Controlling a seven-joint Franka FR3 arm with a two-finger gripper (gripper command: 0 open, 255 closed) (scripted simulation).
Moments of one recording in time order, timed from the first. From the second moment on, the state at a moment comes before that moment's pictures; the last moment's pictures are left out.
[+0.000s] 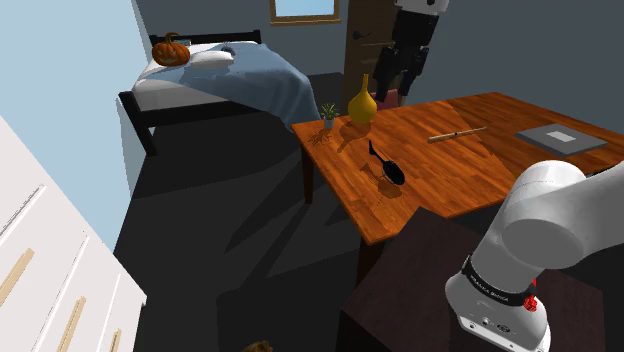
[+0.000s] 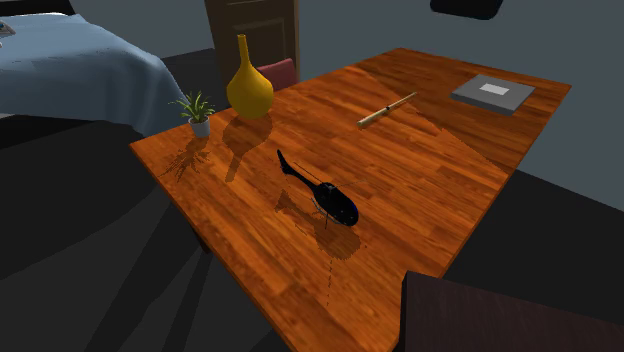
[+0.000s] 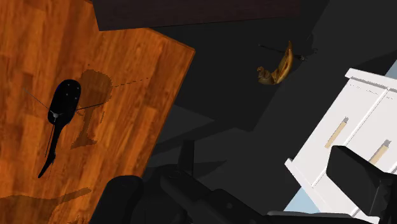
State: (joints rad) arm -0.01 -0.77 -0.06 -2.31 0.05 1.64 0.06
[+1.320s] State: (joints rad) arm -0.11 -0.35 -0.26 -2.38 -0.02 2.10 -0.08
